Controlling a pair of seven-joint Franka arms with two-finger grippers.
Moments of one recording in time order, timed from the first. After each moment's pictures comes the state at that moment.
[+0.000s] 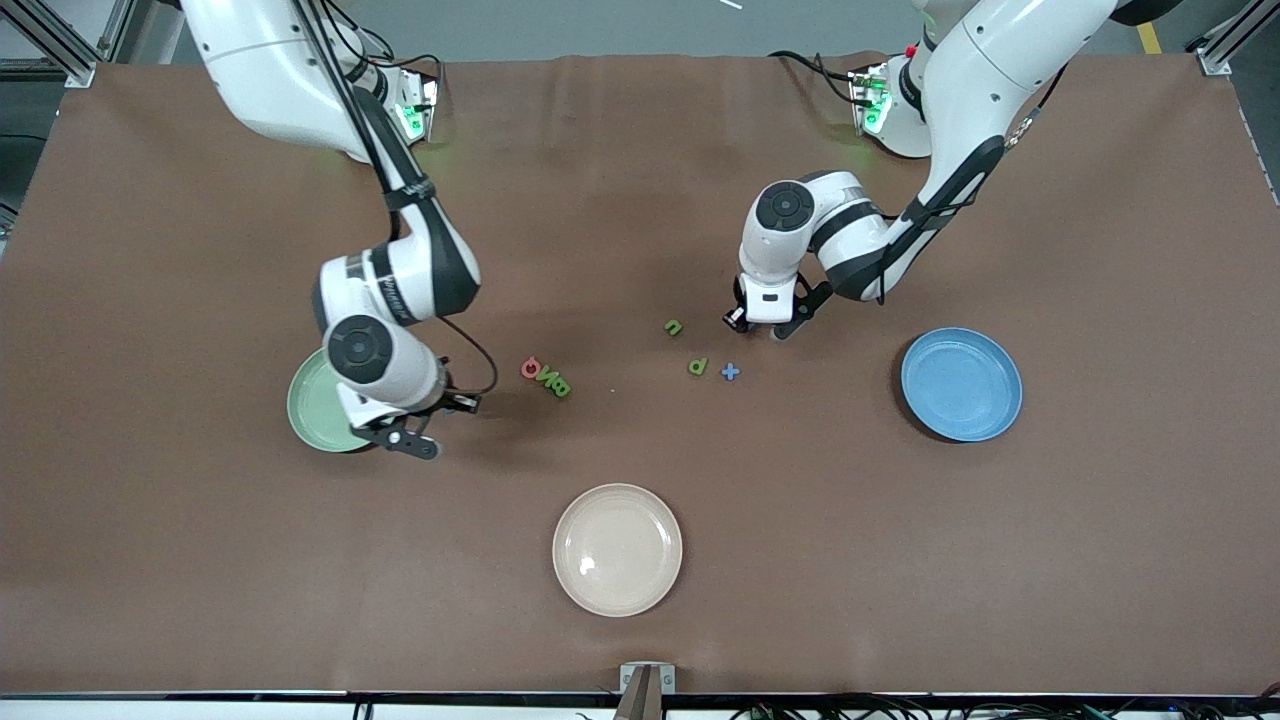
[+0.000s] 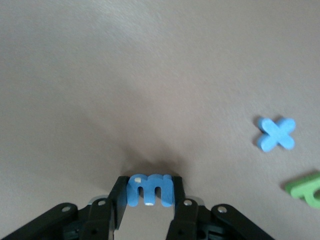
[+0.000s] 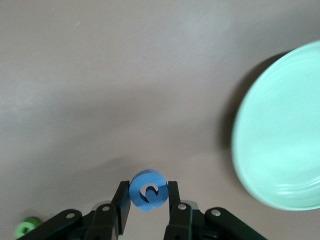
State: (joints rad) left arm 0.03 0.55 -0.70 -2.23 0.66 2.56 -1.91; right arm 0.51 0.51 -0.20 -1.79 0.09 2.14 0.55
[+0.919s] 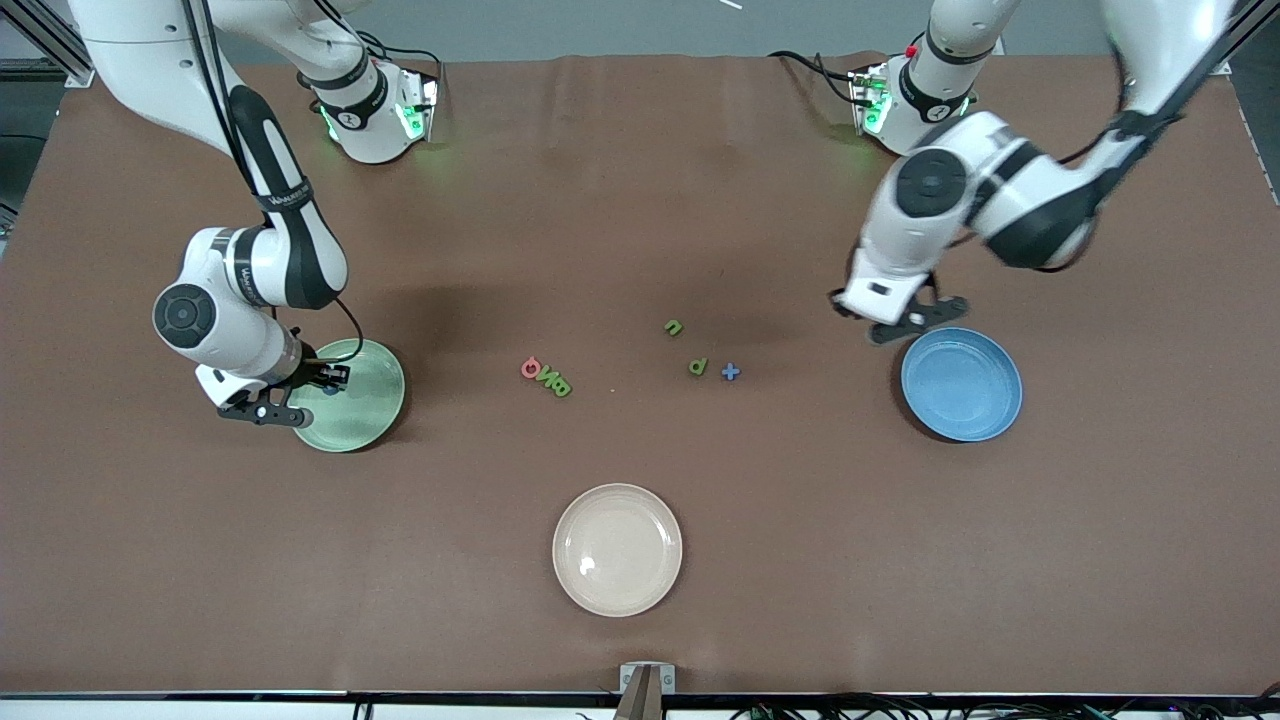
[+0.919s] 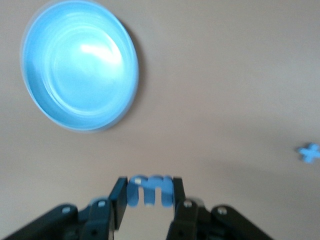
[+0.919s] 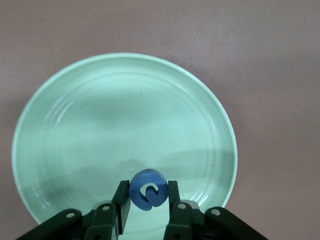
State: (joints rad) left arm 1.06 0.52 -1.53 -2.17 0.66 1.95 -1.04; right arm 0.29 0.36 -0.26 -2.19 0.09 2.44 0.08
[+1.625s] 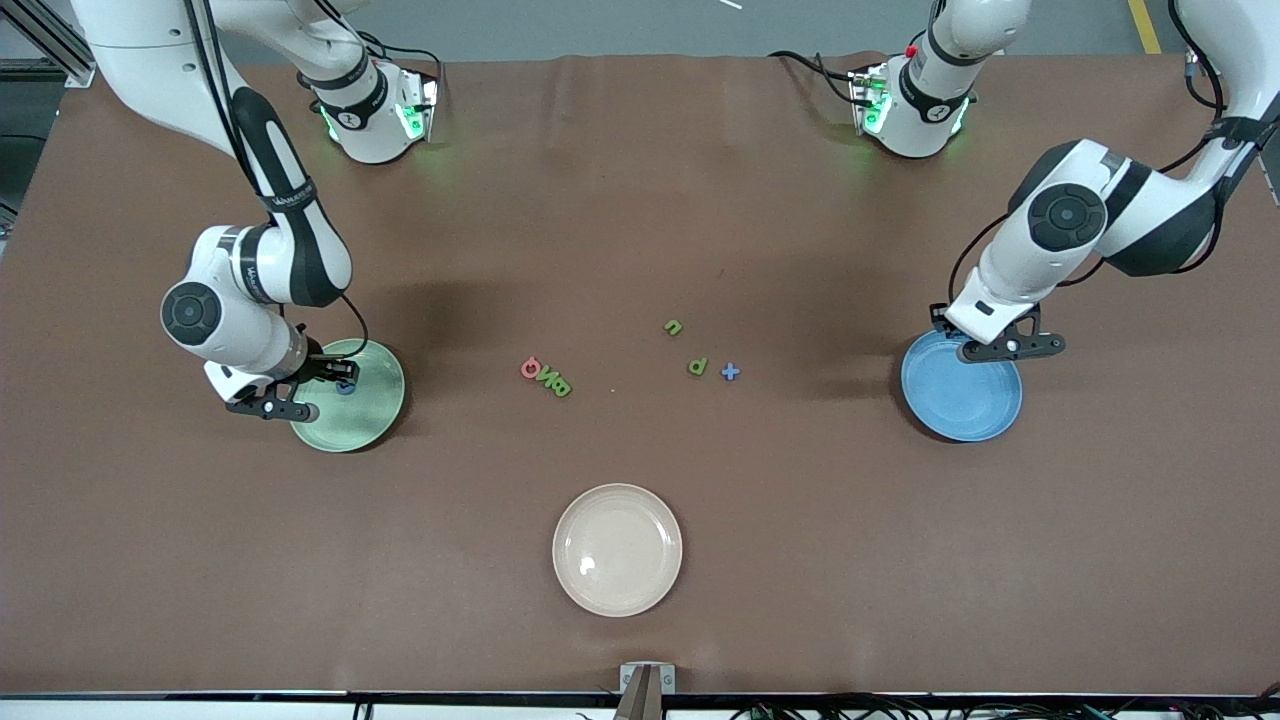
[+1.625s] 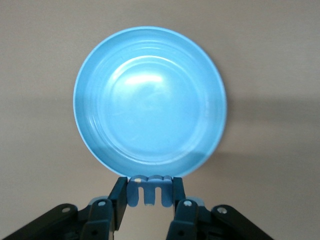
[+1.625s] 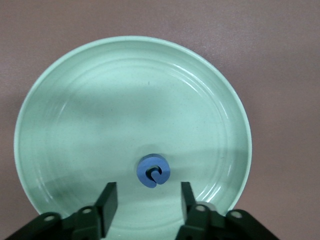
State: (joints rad) left arm 1.28 0.54 -1.44 -2.31 0.83 2.13 -0.72; right arm 0.29 0.36 -0.25 -2.20 0.12 2.44 0.08
